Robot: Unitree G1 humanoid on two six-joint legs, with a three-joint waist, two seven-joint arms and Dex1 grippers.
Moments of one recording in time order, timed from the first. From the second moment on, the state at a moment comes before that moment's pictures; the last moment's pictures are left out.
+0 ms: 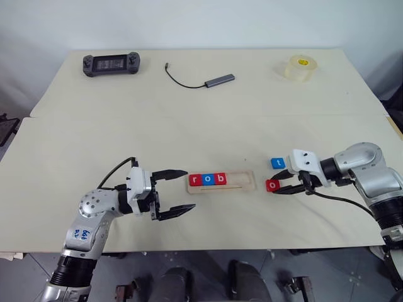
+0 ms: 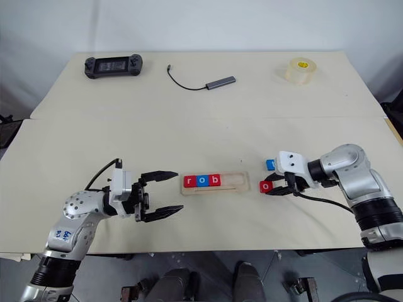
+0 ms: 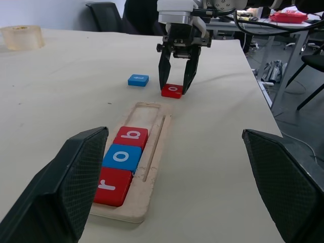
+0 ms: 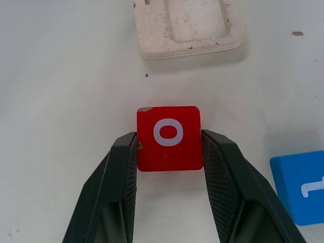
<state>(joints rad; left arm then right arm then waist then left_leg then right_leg) -0.18 0.51 0.00 -0.14 -0.45 0.06 -1.07 -0.66 -0.89 0.26 0.38 0.13 0.04 1.46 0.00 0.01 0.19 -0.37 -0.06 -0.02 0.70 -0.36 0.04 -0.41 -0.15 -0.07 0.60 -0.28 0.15</state>
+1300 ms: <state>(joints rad) -0.11 0.51 0.03 -0.19 -0.45 0.05 -0.96 -0.79 -0.74 0.26 0.25 0.09 0.34 1.38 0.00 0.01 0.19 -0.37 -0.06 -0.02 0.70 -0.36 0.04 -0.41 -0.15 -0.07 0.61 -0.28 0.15</state>
